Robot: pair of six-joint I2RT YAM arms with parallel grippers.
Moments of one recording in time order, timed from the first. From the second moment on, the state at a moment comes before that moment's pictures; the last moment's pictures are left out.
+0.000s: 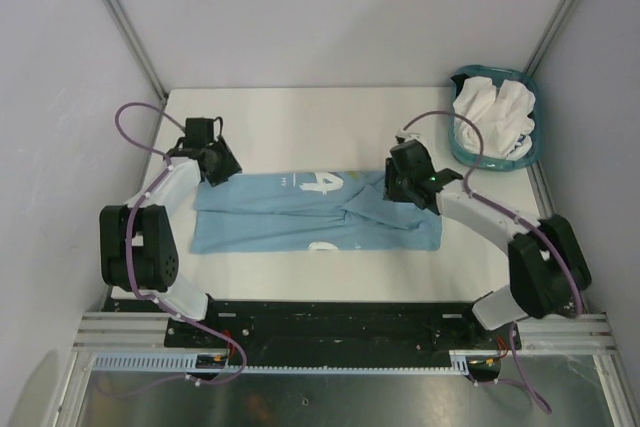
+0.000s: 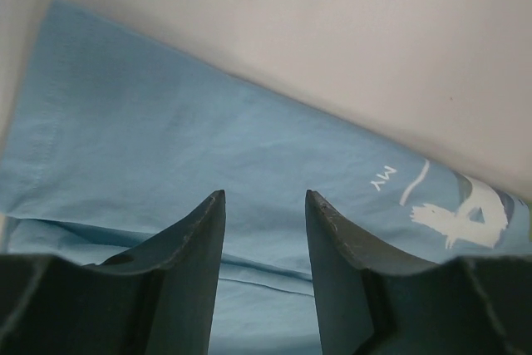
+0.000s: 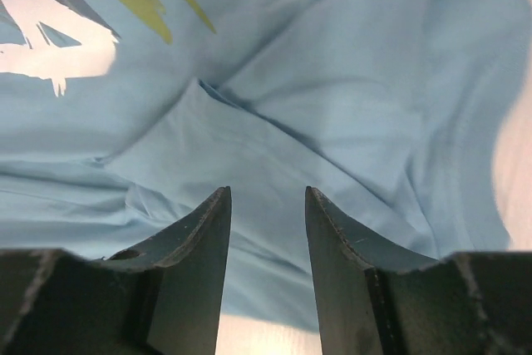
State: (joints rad) left arm -0.02 1.59 1.09 -0.43 -0.01 -0.54; right arm 0.52 1.44 0.96 -0.37 0.20 0.48
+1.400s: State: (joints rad) left arm -0.04 1.59 1.09 -0.42 0.09 -0.53; right arm 0.68 1.77 1.16 -0.37 0.26 0.45
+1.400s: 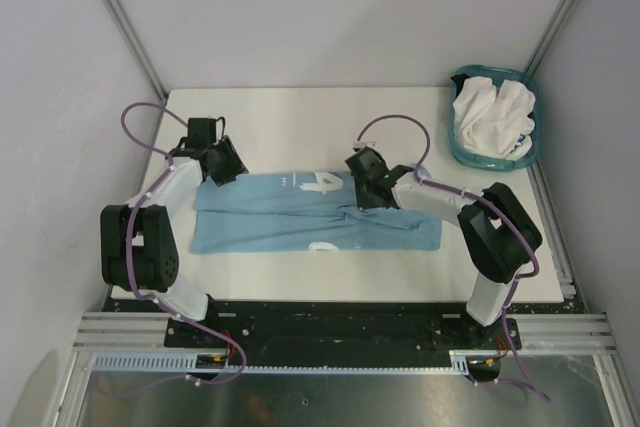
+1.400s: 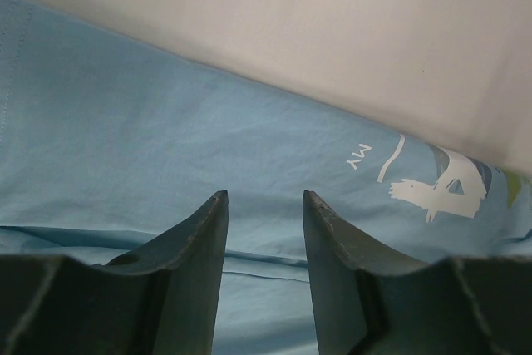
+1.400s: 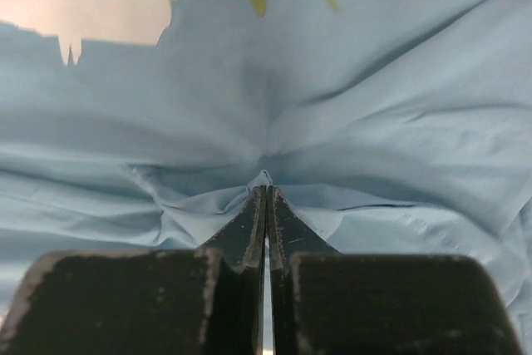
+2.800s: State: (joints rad) left arm -0.15 1.60 1.08 -0.40 0.24 -0.48; right arm 0.86 1.57 0.95 -0.31 0.25 0.72
